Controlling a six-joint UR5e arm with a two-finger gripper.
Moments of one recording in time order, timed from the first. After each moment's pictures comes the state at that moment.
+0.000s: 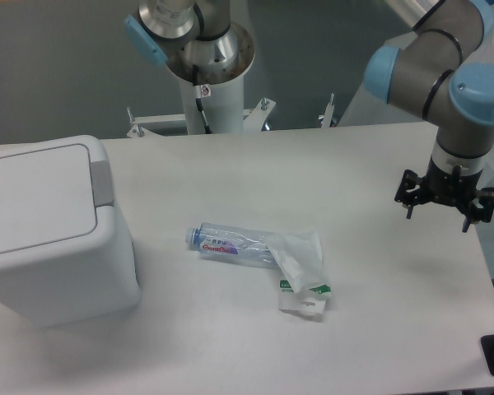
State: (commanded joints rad) arm 2.83 -2.03 -1.43 -1.05 1.53 1.21
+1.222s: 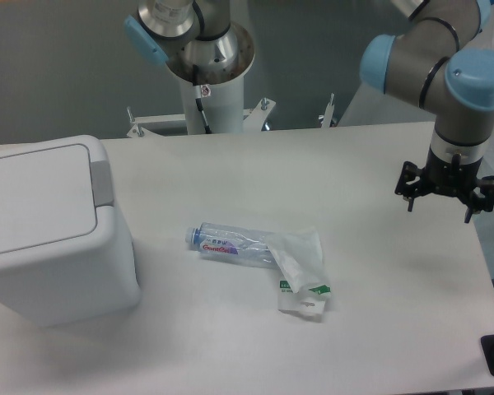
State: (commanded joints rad) arm 2.83 -1.99 -1.51 -1.02 1.52 1.08
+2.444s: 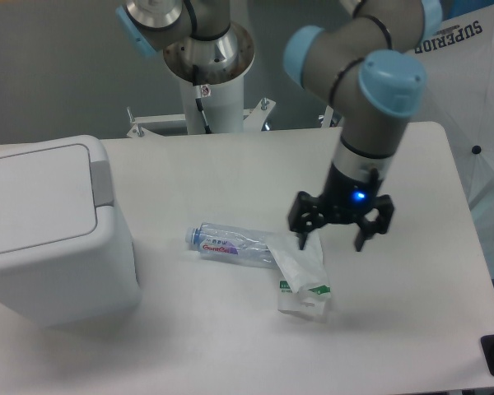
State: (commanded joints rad) arm 2.56 -1.81 -1.52 -1.15 1.20 0.40
